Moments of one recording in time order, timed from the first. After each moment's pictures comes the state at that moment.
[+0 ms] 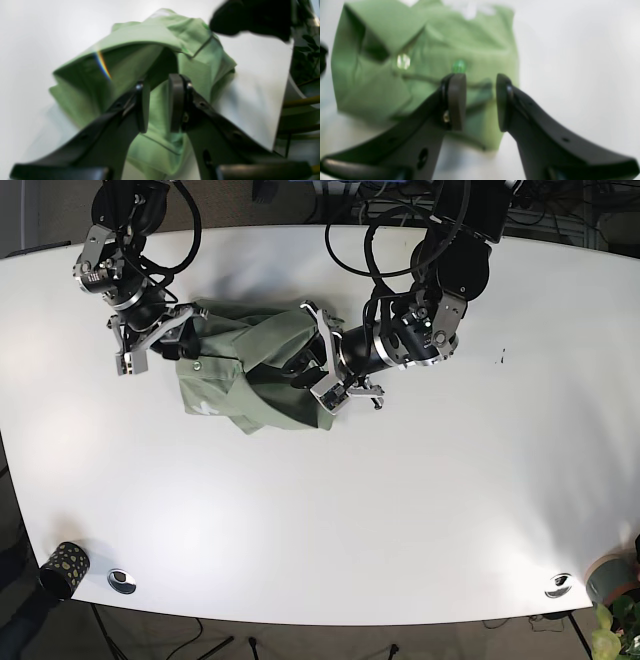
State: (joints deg) left arm -0.8 -1.3 20.8 93.0 -17.2 -33.4 36.5; right arm -16.0 5.4 27.7 103.1 28.4 28.4 -49.5
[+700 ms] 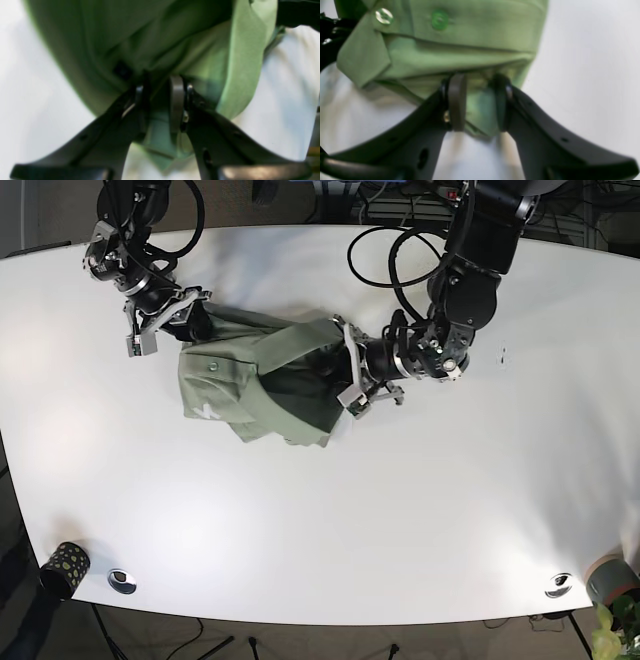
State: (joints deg) left arm -7.9 -4.6 18.7 71.8 -17.1 -35.4 32.6; right arm -16.5 6.3 27.7 90.8 29.9 33.8 -43.9
